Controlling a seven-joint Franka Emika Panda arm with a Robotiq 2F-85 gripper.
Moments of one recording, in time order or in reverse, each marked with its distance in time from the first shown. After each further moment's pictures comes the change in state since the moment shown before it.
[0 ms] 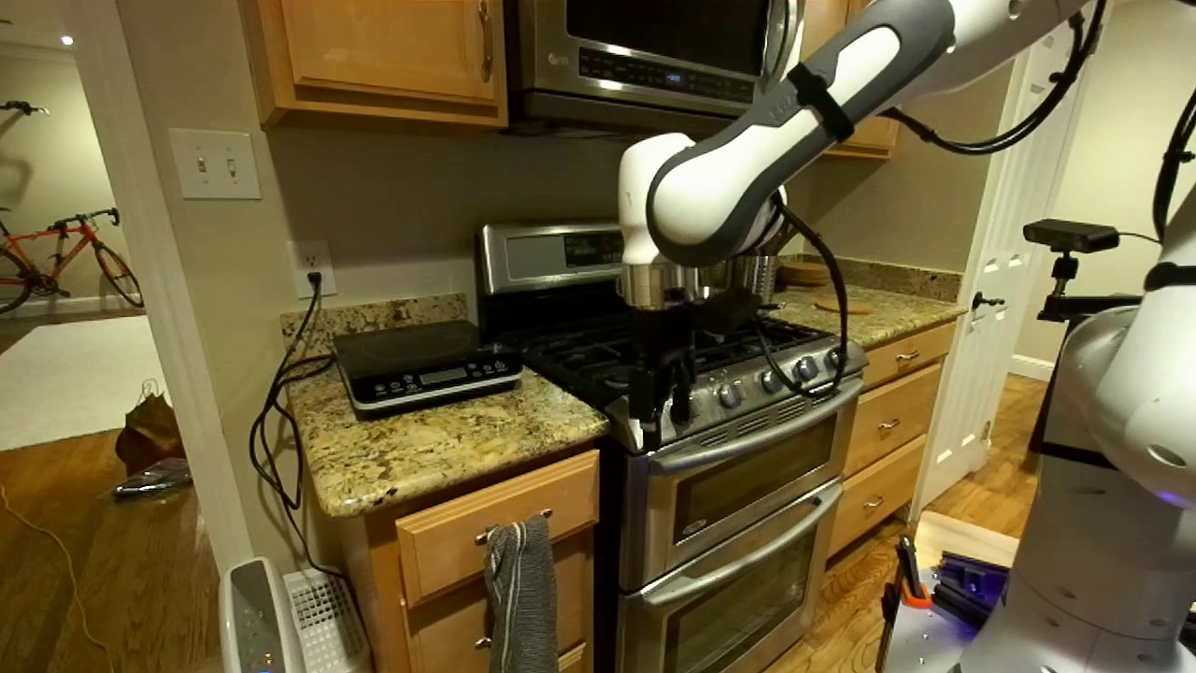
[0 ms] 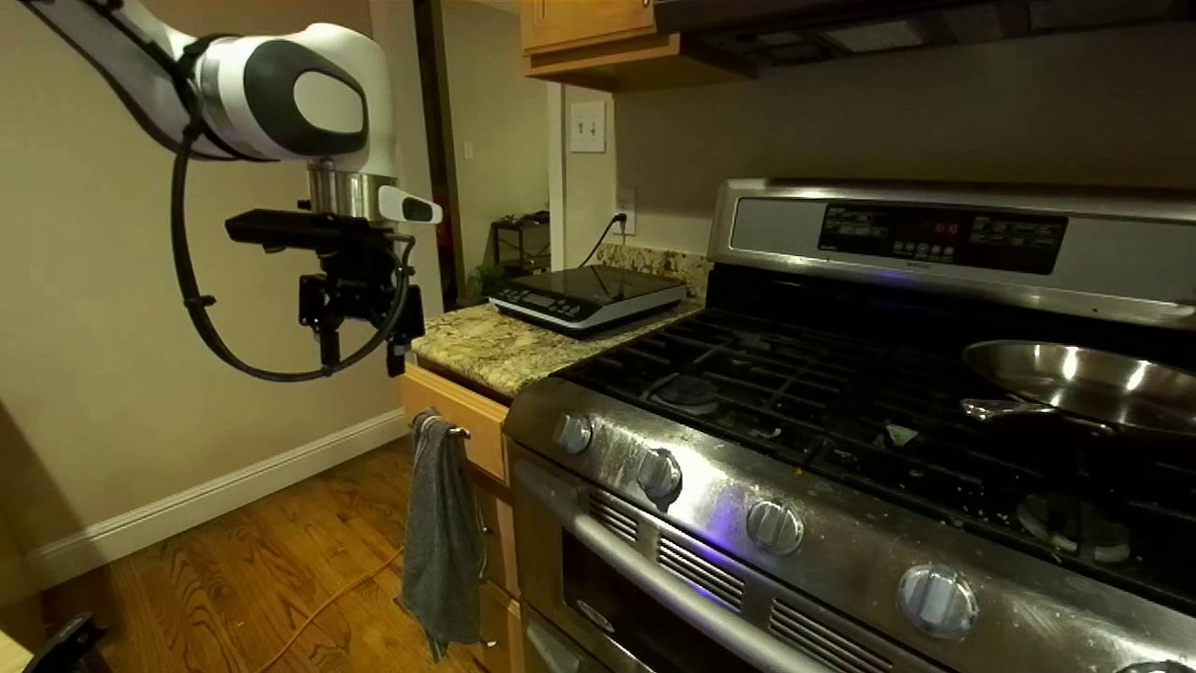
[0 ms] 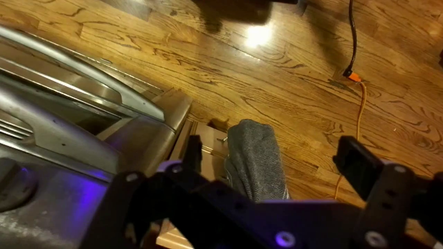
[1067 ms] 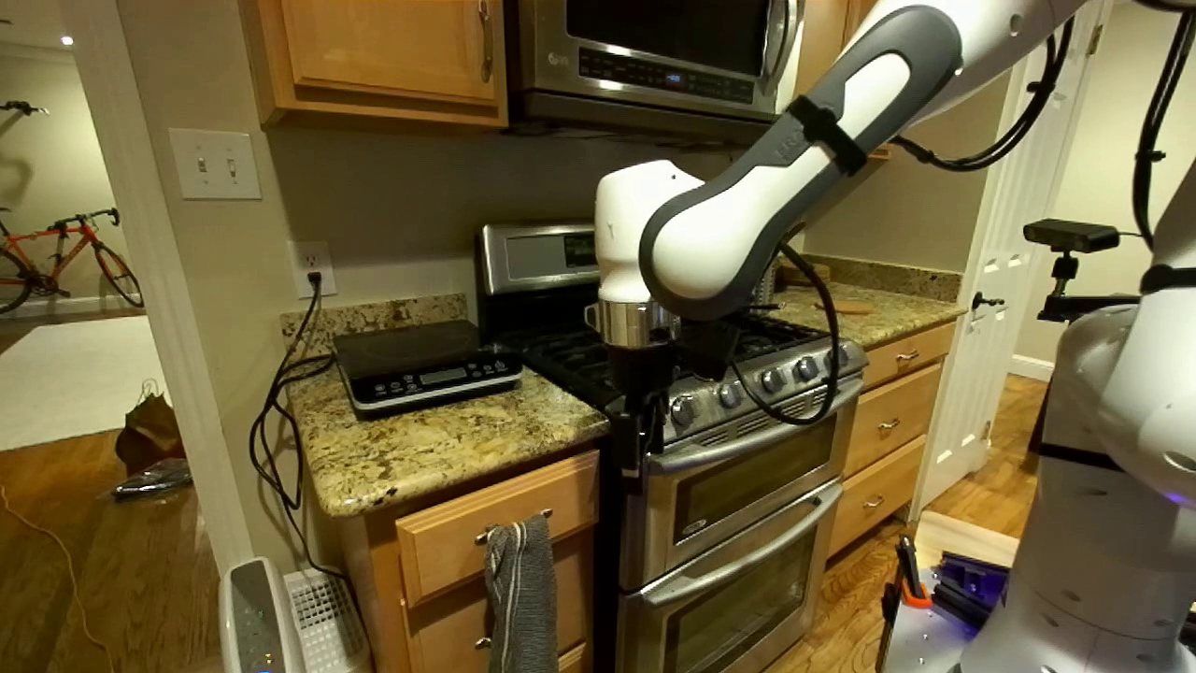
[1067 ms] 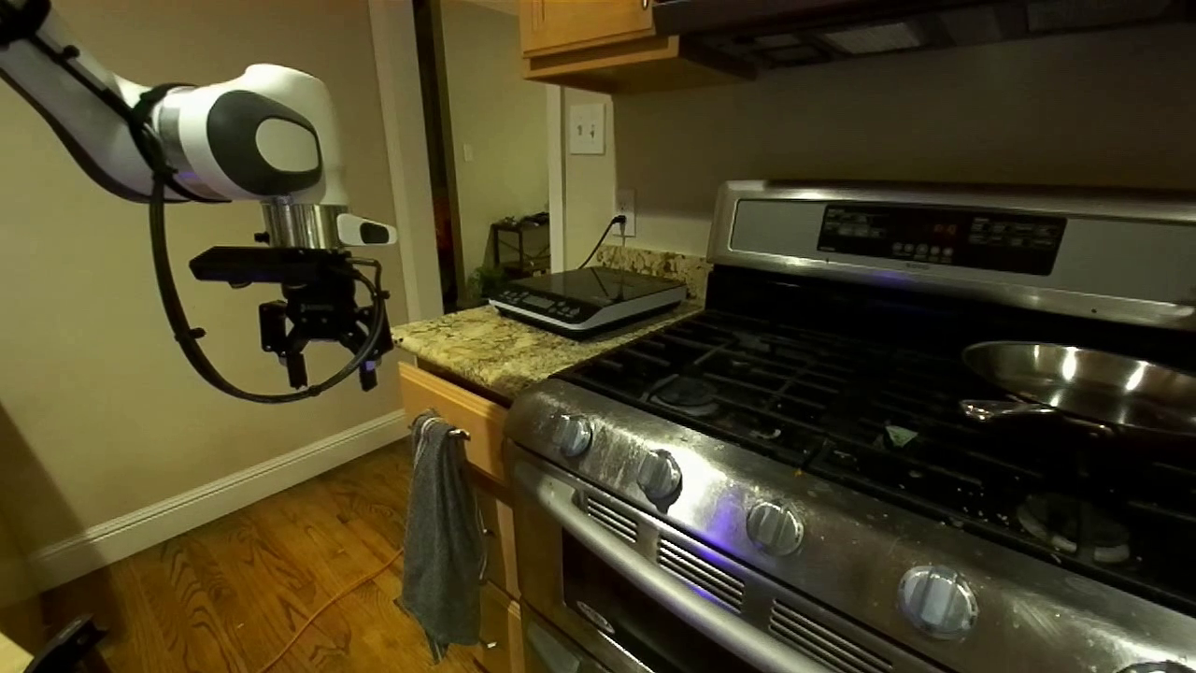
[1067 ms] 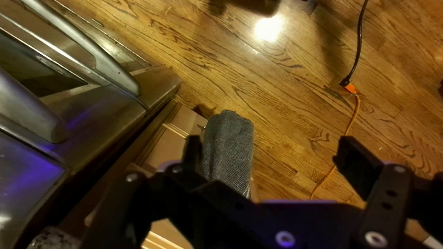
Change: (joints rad) arm 0.056 0.049 0.083 -0.040 -0.027 0.137 -0.020
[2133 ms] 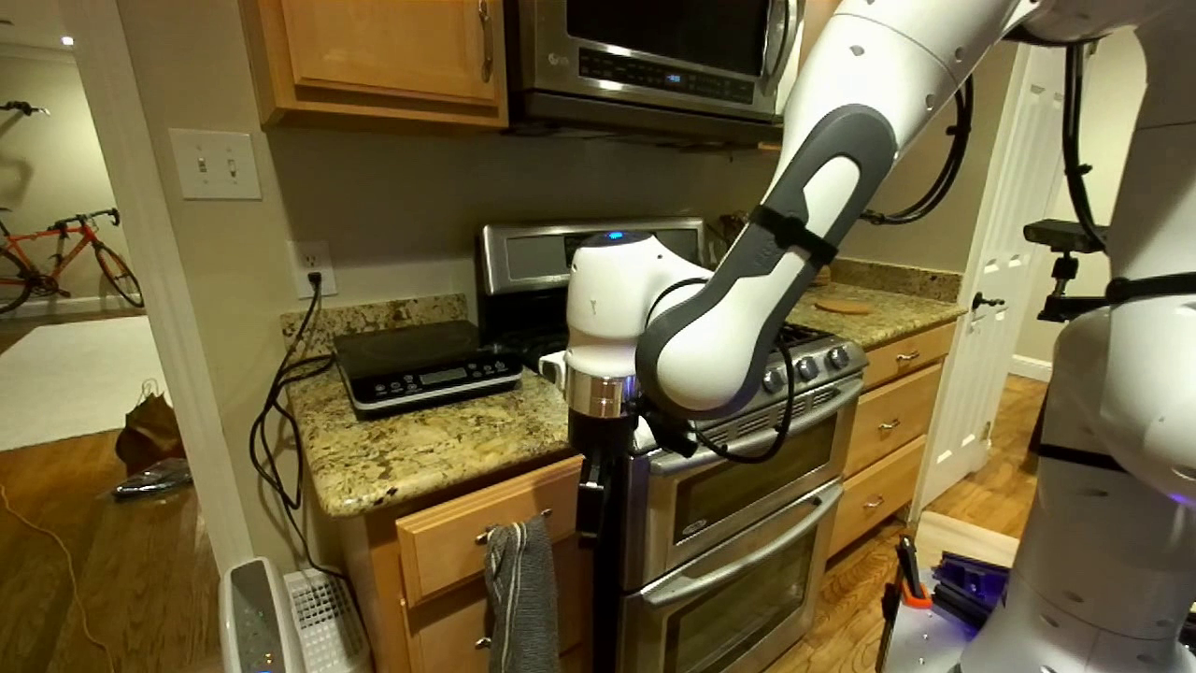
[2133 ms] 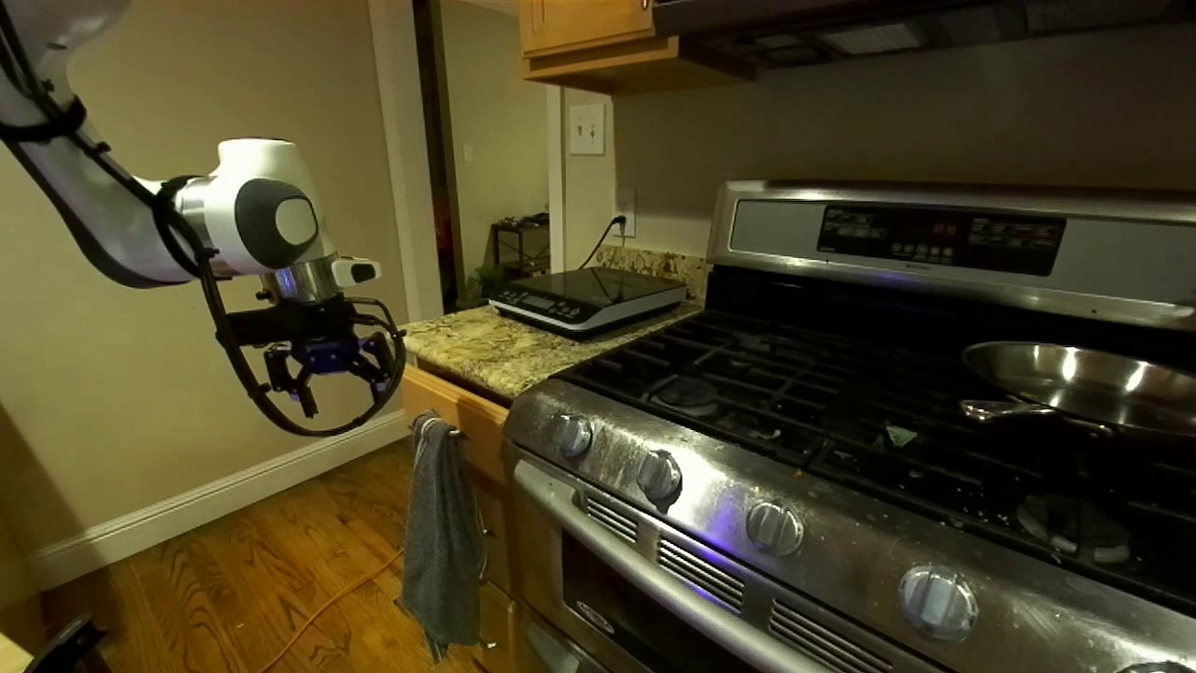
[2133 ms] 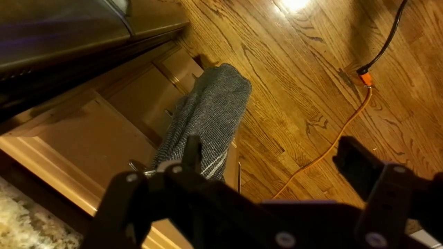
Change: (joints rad) arm 0.024 0.213 0.048 0.008 -0.199 0.350 0.005
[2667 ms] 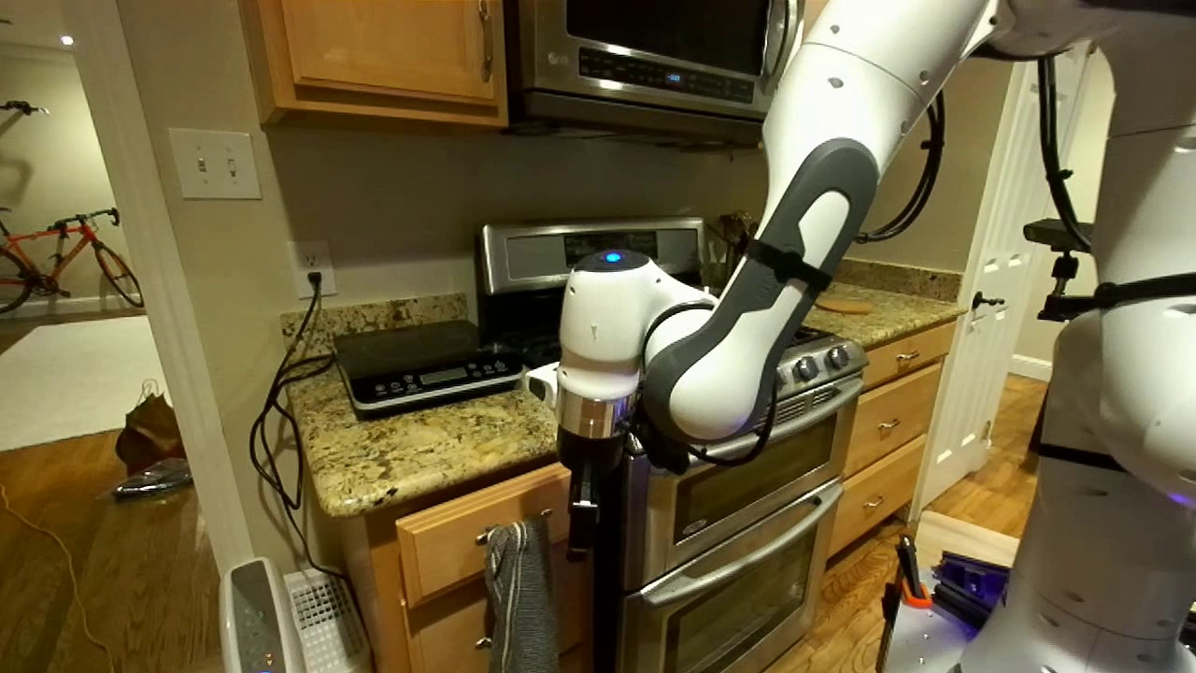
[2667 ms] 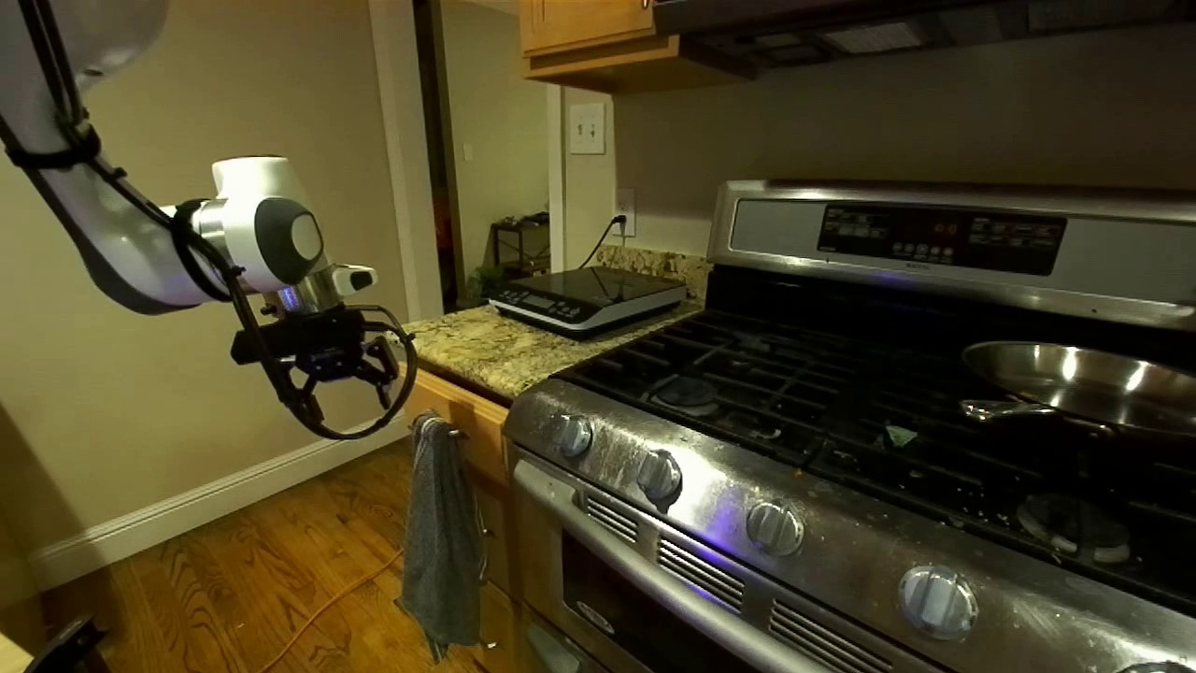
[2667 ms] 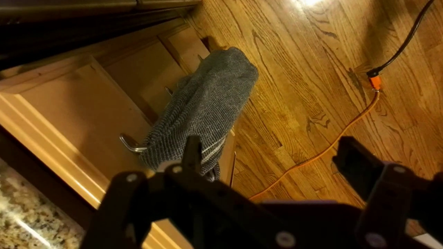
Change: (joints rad) arm 0.001 0.076 -0.006 0.020 -0.164 0.104 0.032
